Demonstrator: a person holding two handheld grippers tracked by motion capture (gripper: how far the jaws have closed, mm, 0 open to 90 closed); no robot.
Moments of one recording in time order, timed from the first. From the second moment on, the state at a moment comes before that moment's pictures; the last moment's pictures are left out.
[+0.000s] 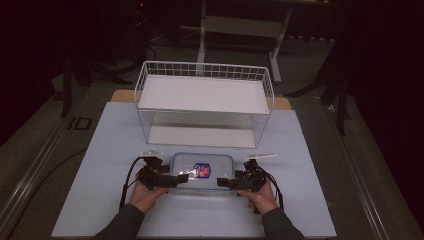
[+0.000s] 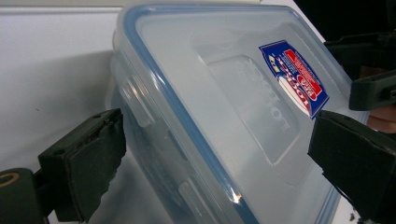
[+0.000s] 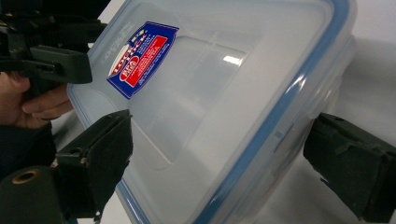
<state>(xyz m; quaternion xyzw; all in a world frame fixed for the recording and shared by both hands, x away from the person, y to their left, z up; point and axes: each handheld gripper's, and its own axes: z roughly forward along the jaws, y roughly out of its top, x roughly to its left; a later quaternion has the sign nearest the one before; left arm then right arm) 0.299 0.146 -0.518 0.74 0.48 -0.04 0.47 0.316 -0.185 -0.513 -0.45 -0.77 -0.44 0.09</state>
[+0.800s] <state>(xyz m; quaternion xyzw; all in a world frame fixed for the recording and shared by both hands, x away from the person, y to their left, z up) 0.280 0.168 -0.509 0.71 0.49 -0.07 0.49 0.305 -0.201 -0.503 -0.46 -0.75 -0.46 0.11</state>
